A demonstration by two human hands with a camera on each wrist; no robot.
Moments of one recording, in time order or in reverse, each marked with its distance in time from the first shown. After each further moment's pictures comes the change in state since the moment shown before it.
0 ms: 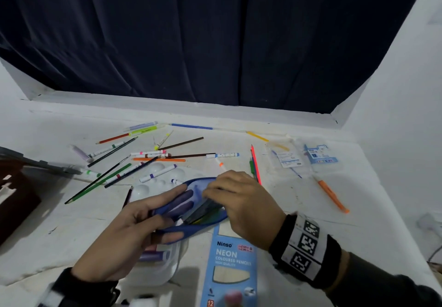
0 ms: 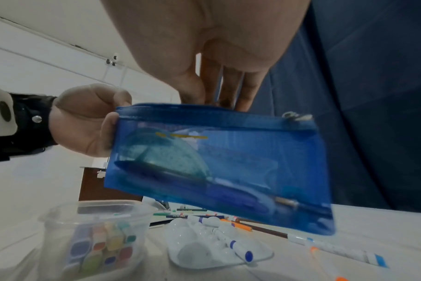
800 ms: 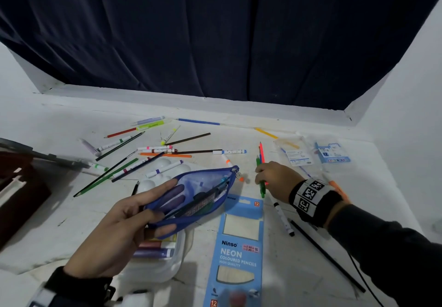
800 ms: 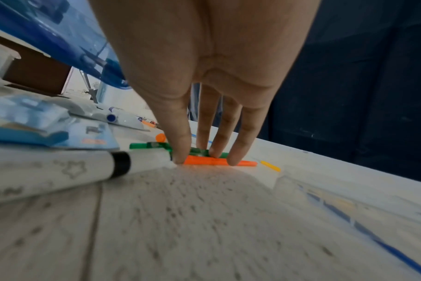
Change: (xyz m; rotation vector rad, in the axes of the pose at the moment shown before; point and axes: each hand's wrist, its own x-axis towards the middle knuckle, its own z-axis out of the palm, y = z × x) left_hand -0.001 -0.001 -0.018 -0.050 0.038 0.066; right_hand -0.023 0.143 0.034 -0.207 -0.624 0.373
